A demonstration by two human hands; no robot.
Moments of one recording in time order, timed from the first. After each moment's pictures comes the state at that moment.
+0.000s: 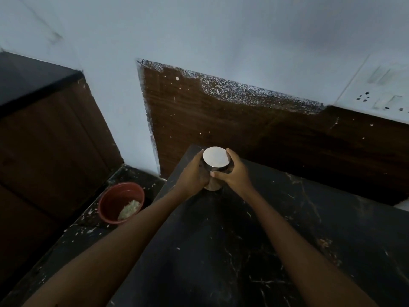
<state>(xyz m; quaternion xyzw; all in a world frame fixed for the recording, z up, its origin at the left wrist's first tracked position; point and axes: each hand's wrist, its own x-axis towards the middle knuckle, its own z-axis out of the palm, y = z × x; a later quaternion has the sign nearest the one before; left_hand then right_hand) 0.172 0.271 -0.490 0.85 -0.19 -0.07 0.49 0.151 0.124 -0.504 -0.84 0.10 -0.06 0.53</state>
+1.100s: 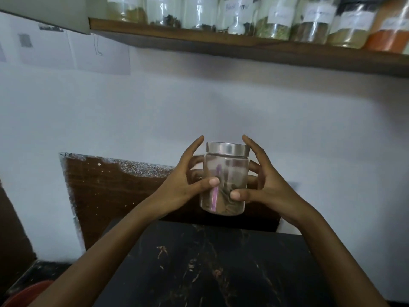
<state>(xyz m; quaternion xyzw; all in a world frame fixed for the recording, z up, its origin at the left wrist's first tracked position) -0.012 0.149 -0.197 0.59 -0.48 -0.13 0.63 -0.132 -0.024 -0.174 -0.80 -0.05 -0.15 0.58</state>
